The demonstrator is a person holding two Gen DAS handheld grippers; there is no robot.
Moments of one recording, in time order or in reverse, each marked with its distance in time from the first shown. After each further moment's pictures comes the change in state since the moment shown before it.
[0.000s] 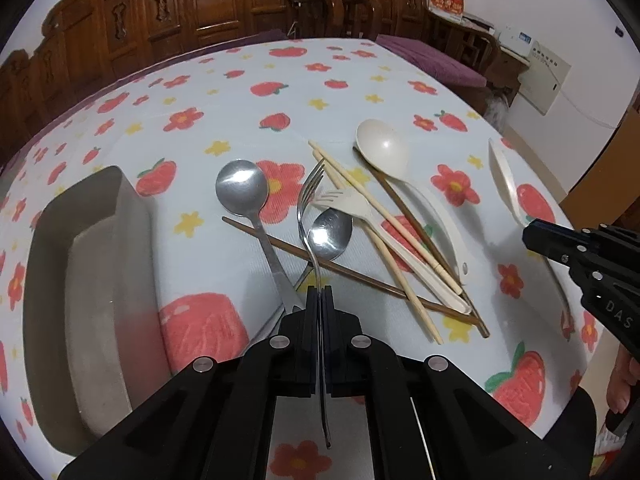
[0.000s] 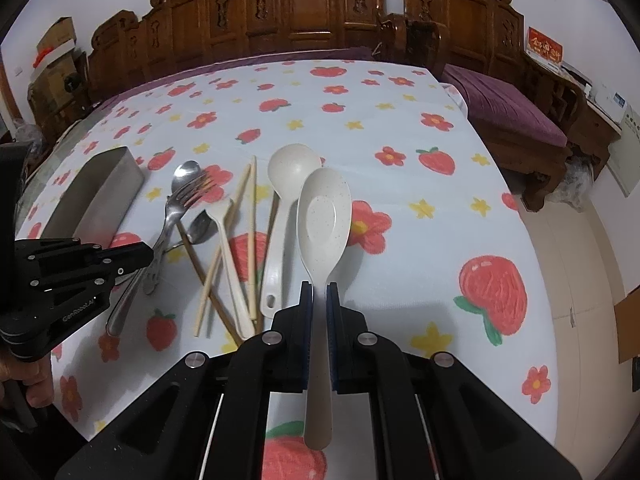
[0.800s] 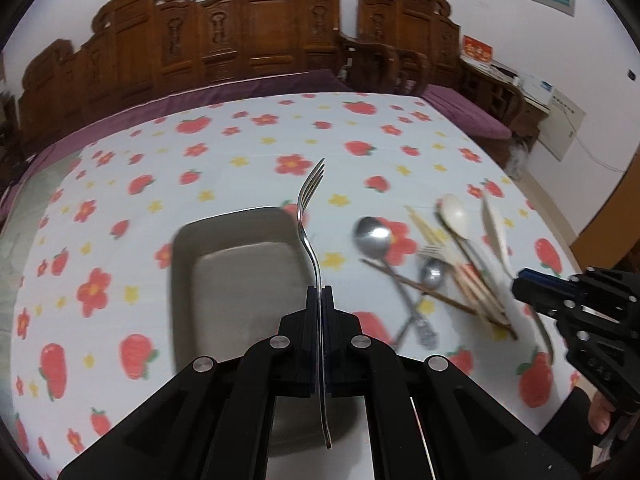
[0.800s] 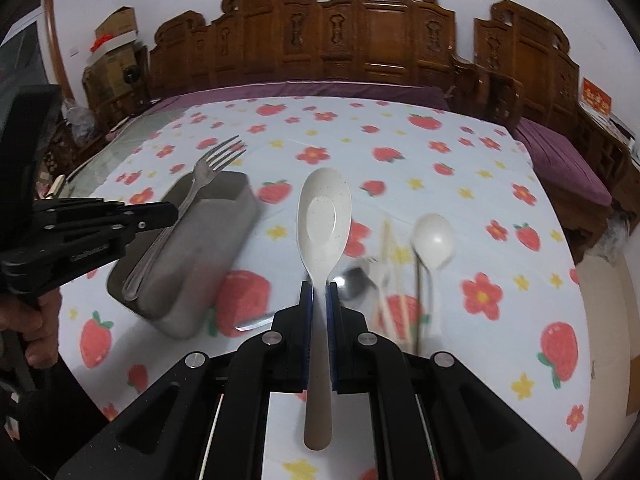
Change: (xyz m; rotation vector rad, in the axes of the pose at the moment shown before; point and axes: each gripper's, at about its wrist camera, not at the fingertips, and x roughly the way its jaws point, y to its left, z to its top) left arm -0.083 0.115 0.005 -0.088 -0.118 0.068; right arm -0.031 0.123 0.037 -0.139 -0.083 0.146
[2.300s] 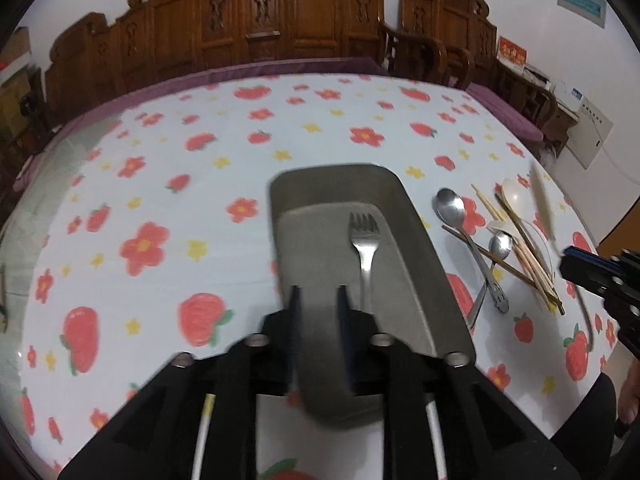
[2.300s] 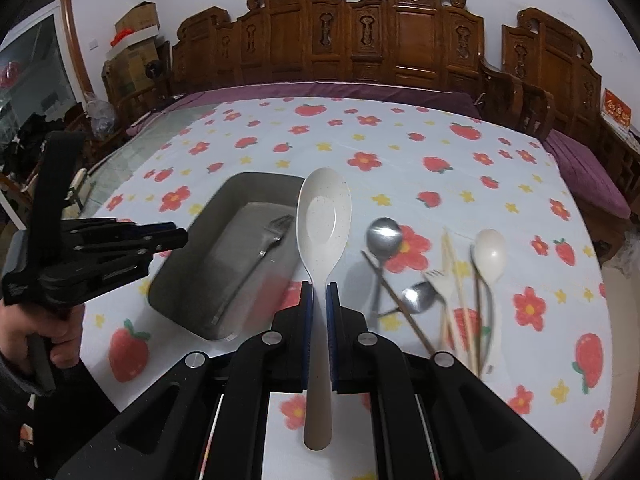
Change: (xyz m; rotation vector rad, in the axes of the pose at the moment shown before) left arm -0.012 0.072 -0.037 -0.062 0.018 0.070; right arm 0.010 0.055 0.011 -0.024 0.005 0.065
